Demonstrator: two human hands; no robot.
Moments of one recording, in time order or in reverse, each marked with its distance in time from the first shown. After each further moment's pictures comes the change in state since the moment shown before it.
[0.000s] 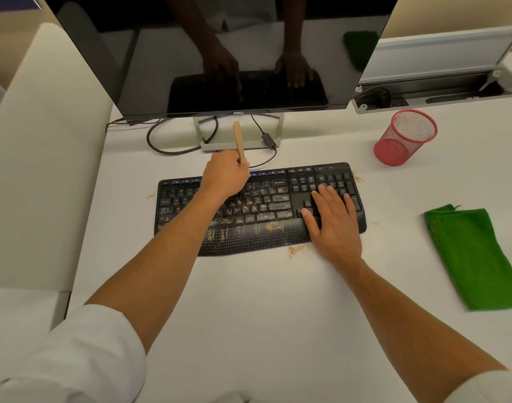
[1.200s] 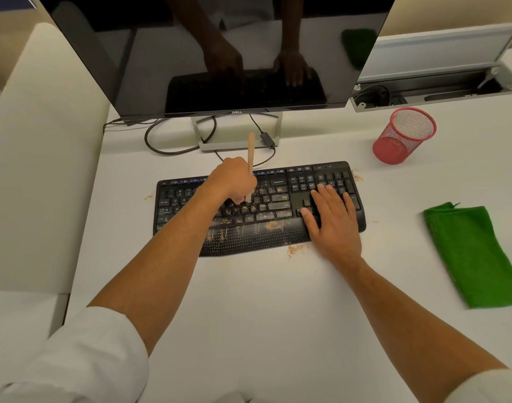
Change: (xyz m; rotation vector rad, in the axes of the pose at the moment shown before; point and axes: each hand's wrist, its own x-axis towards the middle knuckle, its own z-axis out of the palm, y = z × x) left_hand 0.002 0.012 0.000 0.082 -0.378 -0.060; right_hand 0.000 -0.001 -0.001 -0.005 -0.009 0.005
